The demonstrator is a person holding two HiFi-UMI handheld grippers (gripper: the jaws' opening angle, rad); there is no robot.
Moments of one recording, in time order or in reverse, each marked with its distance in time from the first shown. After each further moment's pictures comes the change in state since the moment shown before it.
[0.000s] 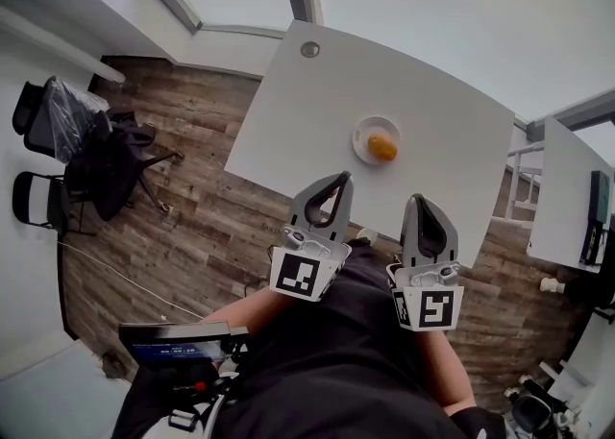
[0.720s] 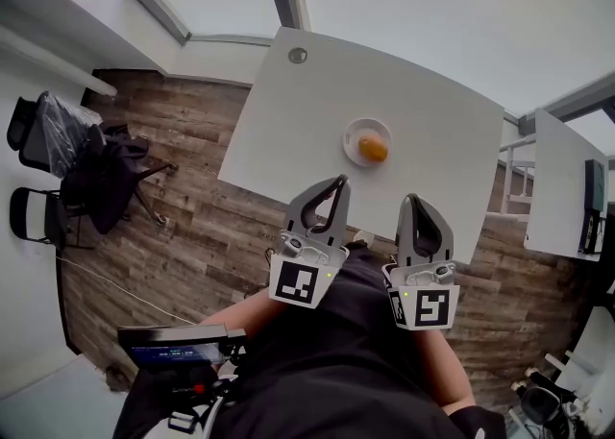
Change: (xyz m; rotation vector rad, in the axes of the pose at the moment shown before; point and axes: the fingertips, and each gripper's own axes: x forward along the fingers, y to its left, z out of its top) left arm 0.000 -0.011 0.014 0.071 -0.047 -0.037; right arm -0.005 -0.003 0.003 -0.011 -0.001 -0.039
